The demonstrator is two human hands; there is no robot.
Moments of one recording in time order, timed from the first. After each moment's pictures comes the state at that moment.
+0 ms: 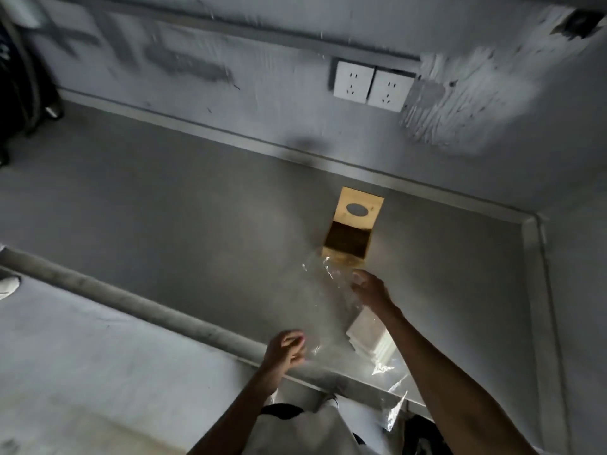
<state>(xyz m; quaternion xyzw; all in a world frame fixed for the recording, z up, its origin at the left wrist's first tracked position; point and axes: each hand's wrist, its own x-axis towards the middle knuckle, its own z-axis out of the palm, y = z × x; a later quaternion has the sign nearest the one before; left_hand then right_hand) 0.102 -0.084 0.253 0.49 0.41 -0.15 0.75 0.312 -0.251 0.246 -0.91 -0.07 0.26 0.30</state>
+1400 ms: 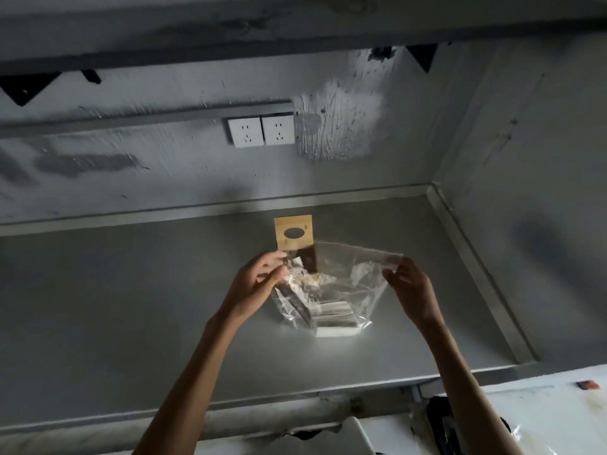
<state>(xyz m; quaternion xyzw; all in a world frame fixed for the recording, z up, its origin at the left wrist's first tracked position) 0.240 -0.036 0.427 0.86 -0.08 -0.05 0.51 0.224 -0.358 0.393 -0.82 0.09 -0.07 0.57</state>
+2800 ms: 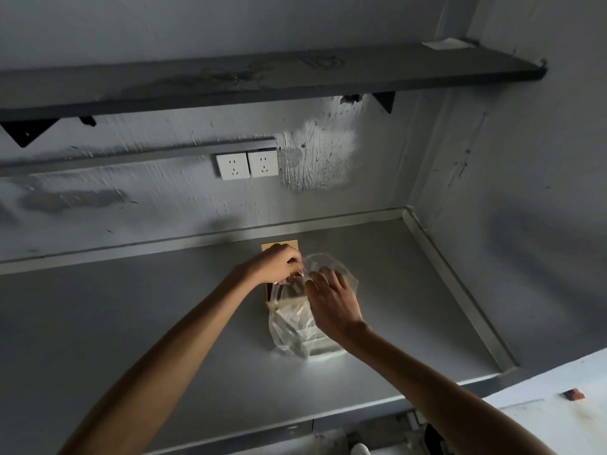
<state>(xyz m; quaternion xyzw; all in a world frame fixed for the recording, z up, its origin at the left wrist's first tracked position) 0.325 -0.092 0.485 0.94 -0.24 -0.16 0.20 0.230 -0.245 0.426 -0.97 -0.19 -0.15 0.07</state>
